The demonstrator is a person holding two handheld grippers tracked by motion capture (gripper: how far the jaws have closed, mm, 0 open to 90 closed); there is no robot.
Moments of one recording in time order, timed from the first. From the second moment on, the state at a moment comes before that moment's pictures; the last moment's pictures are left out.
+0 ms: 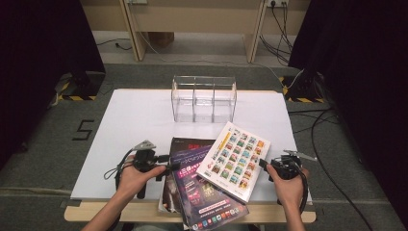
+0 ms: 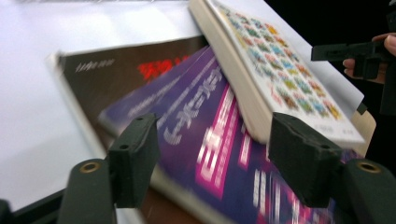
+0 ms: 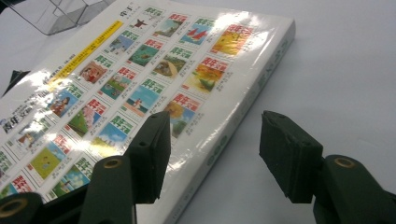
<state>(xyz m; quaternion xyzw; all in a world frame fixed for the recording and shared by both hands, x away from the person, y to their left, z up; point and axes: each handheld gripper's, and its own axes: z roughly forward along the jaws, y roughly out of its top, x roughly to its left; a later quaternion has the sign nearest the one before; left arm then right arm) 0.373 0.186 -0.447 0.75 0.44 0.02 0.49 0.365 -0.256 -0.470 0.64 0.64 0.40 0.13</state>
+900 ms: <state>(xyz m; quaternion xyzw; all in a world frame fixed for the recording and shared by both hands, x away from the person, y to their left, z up) 0.467 0.075 -0.459 0.77 0.46 -0.06 0.43 0.398 -0.247 -0.476 0.67 0.64 0.37 0.09</state>
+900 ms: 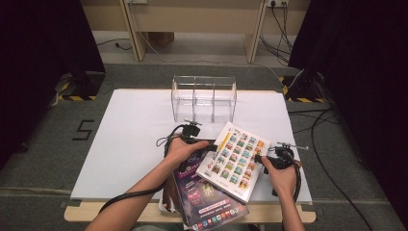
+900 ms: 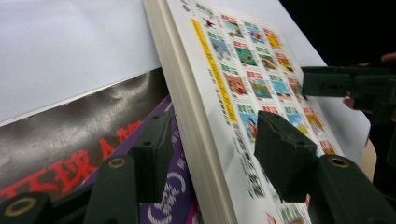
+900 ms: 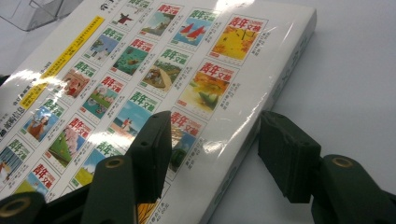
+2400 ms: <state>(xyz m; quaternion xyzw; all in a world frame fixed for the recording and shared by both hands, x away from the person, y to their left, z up) 0.442 0.086 -0.457 0.71 0.51 -0.13 0.46 0.395 -0.245 -0.477 0.67 0.63 0.38 0.07</state>
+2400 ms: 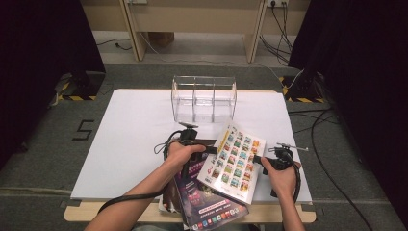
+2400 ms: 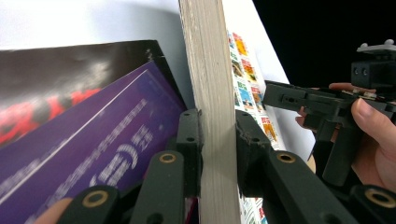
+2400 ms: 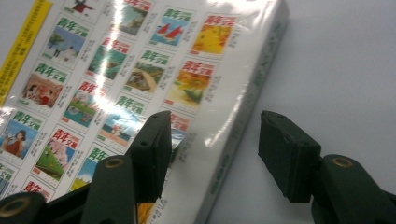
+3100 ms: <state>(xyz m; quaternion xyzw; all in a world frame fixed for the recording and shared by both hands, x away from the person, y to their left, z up) 0.375 0.144 -0.466 0.70 0.54 -0.08 0.46 0.417 -0.210 -0.469 0.65 0.65 0.40 0.03</state>
